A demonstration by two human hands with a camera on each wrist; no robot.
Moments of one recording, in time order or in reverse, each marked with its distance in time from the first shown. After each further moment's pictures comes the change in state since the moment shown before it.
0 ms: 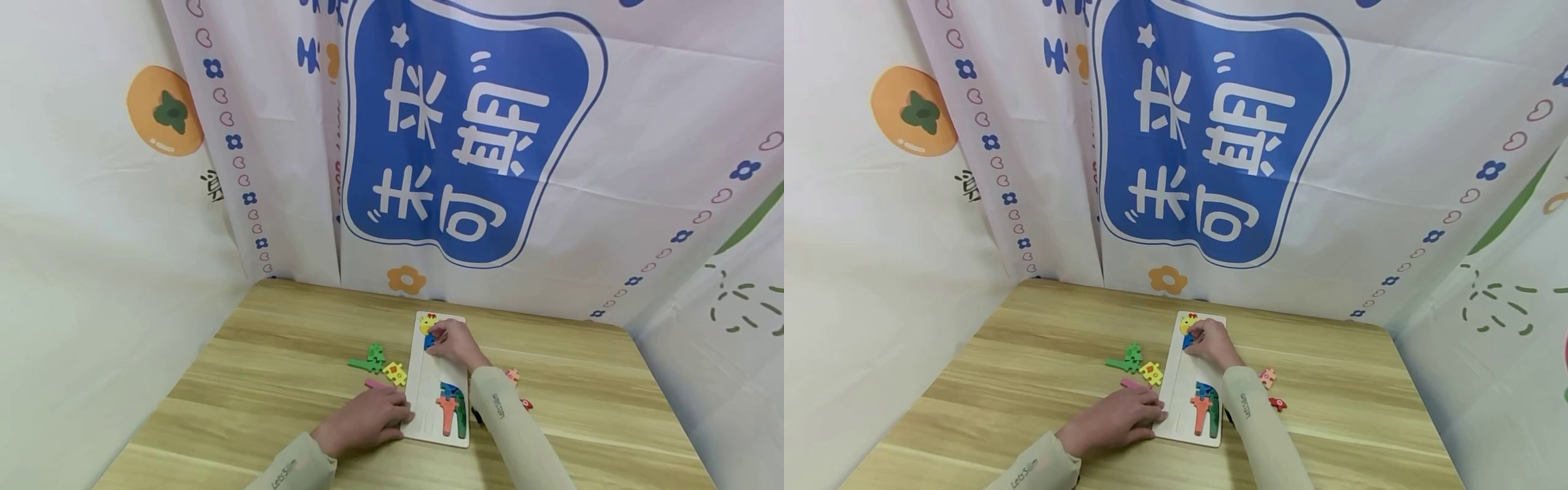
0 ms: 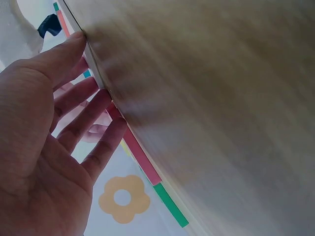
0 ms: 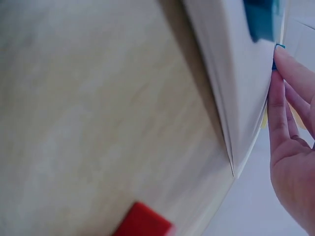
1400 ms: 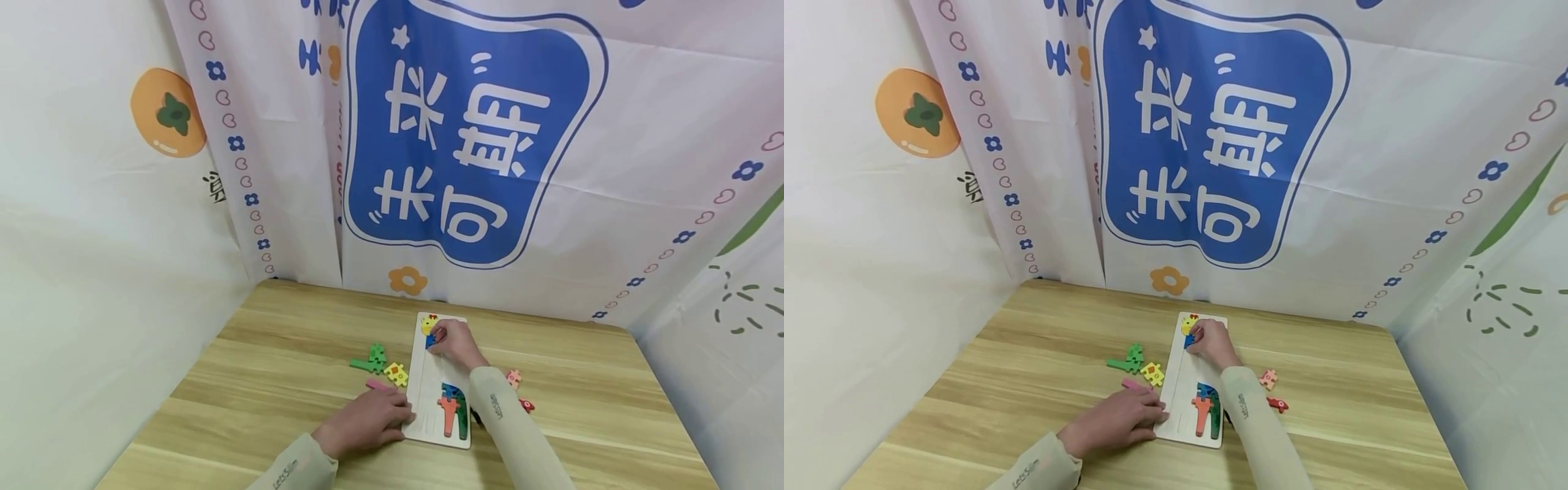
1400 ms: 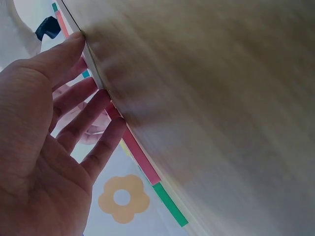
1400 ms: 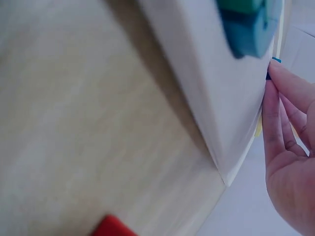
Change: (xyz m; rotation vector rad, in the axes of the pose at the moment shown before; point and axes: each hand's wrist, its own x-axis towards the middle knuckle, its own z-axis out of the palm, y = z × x) left_hand 0.000 0.001 0.000 -0.026 -0.012 -0.026; right_hand 0.003 -0.004 0.002 -0.014 0.036 0.010
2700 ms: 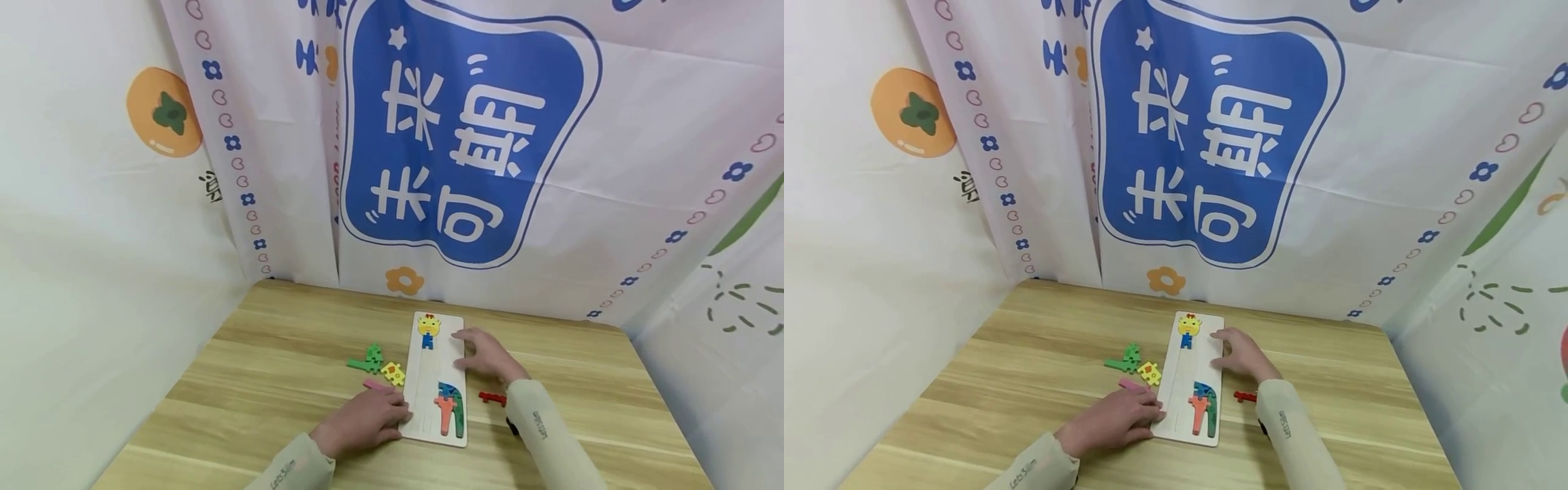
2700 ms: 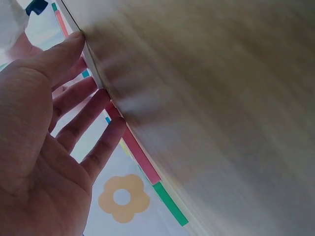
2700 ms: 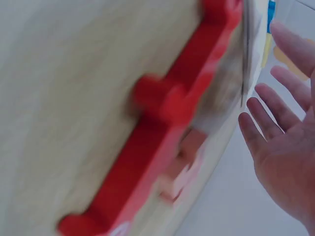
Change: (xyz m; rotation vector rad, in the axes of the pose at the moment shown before) left_hand 0.000 0.002 -0.001 -0.015 0.000 -0.011; right_hand -0.043 0.038 -0.049 -0.154 -0.139 0.010
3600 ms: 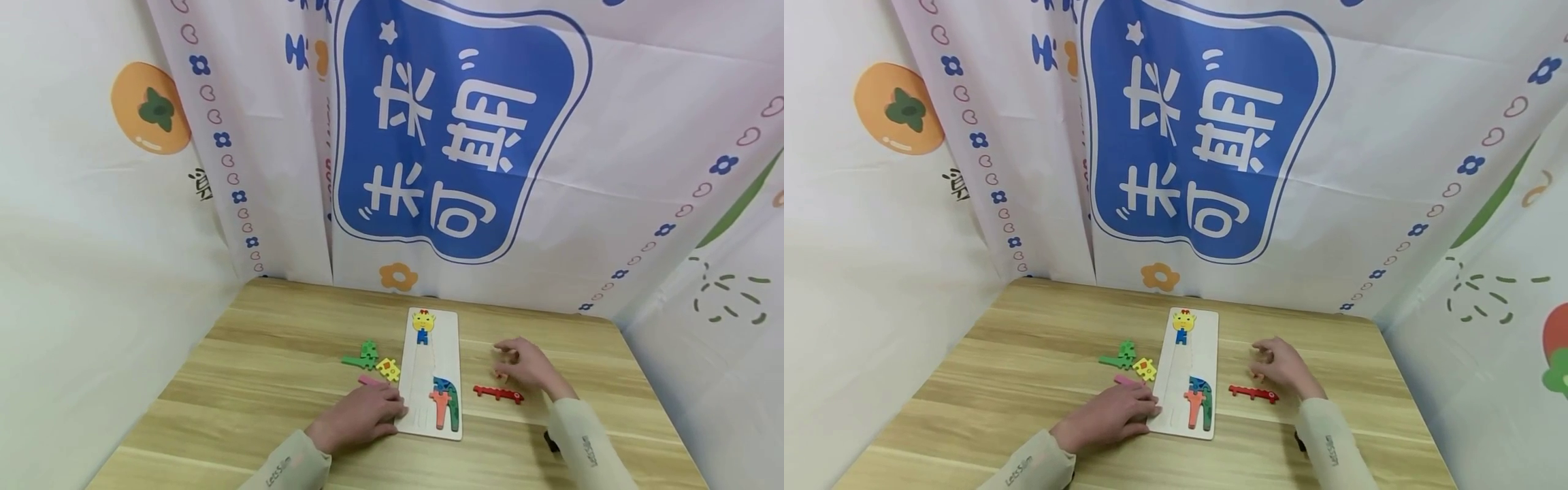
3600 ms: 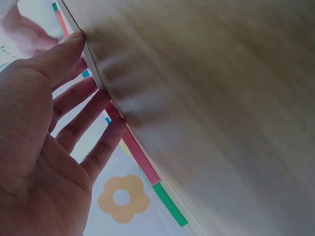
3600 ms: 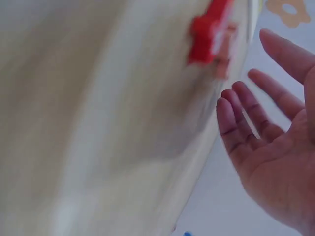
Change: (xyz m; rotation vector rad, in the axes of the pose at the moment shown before) left_hand 0.002 -0.005 0.004 0.036 0.015 0.016; right_hand -0.067 0.058 -0.040 0.005 0.101 -0.012
